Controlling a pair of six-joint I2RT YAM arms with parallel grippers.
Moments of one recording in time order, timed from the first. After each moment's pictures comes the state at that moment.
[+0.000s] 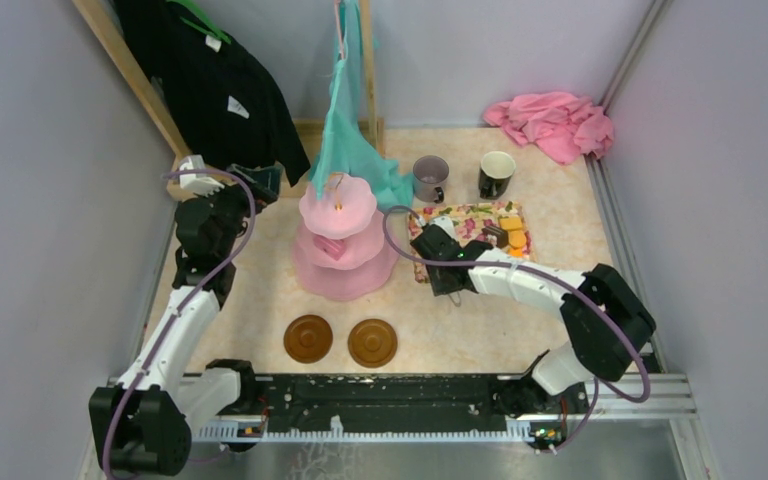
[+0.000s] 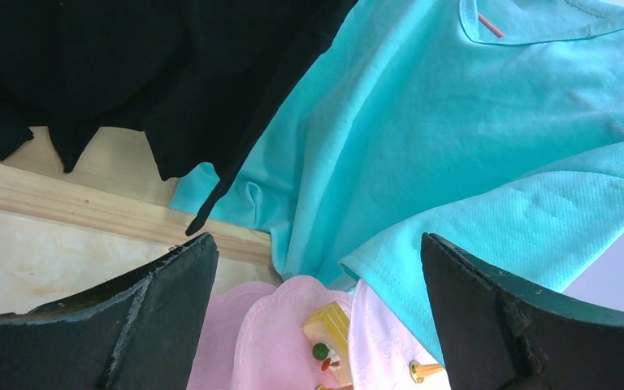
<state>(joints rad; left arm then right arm) -0.08 0.99 0.65 0.40 0.08 -0.67 0.78 1.47 0.86 -0.55 0.37 0.41</state>
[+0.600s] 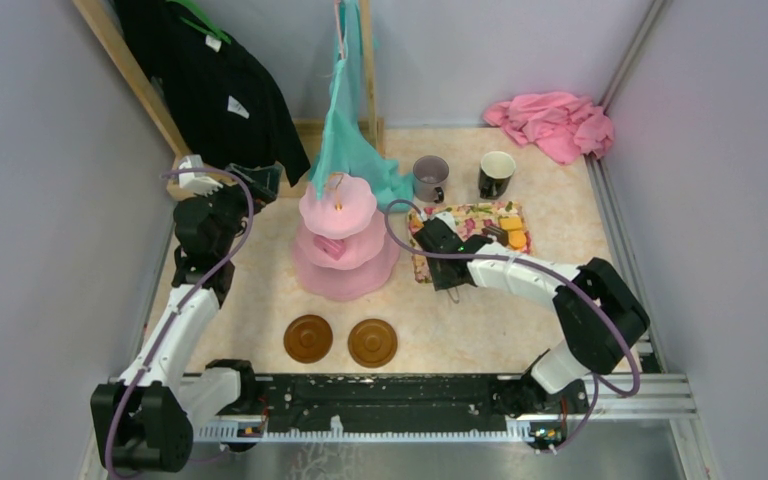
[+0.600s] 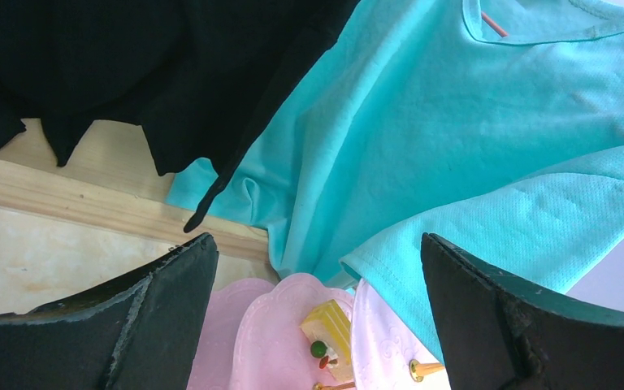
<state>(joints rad) -0.05 1.00 0.65 0.40 0.11 -0.70 0.73 1.51 0.89 -0.52 0.33 0.38</state>
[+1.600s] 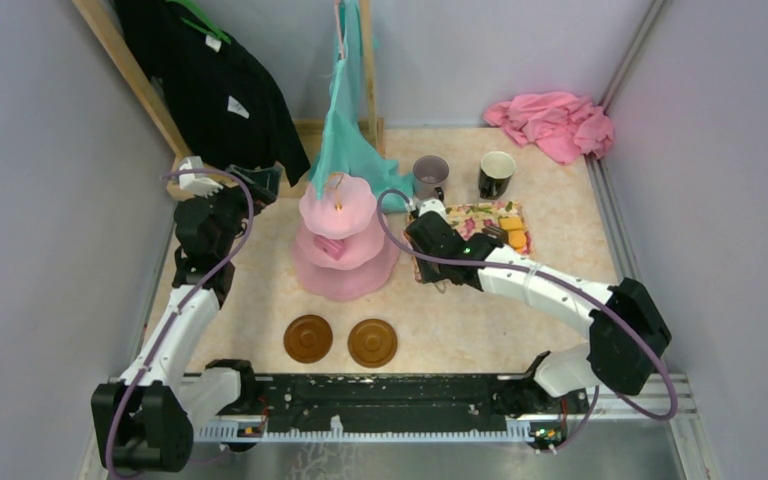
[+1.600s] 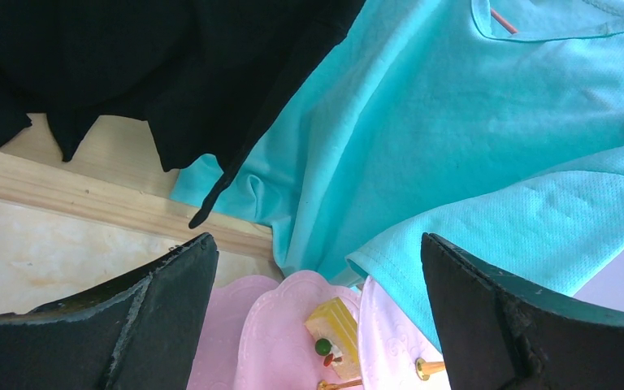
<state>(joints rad) -0.05 1.00 0.64 0.40 0.11 -0.70 0.83 1.38 0.97 -0.56 0.32 0.39</state>
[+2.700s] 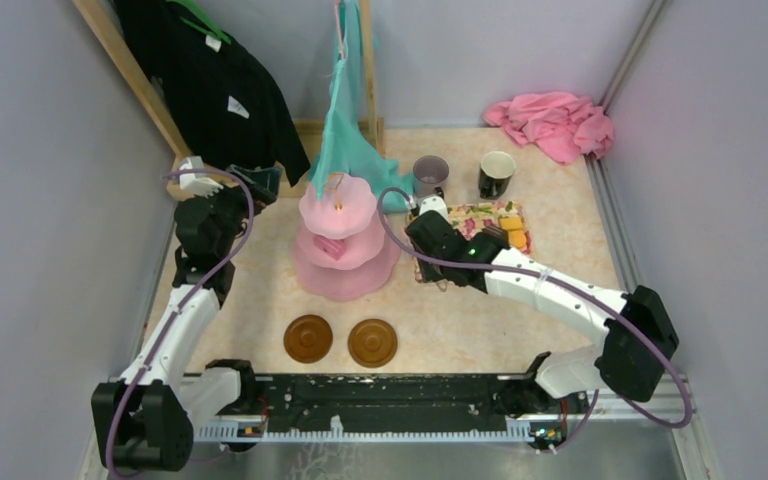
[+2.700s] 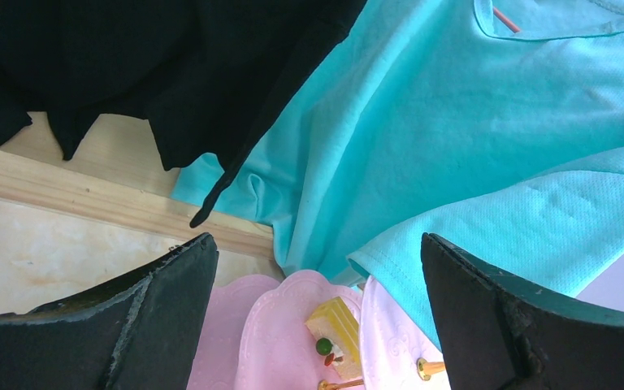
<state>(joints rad) -0.05 1.00 0.64 0.40 0.11 -0.70 0.87 1.34 1.03 -0.63 0.36 0.40</state>
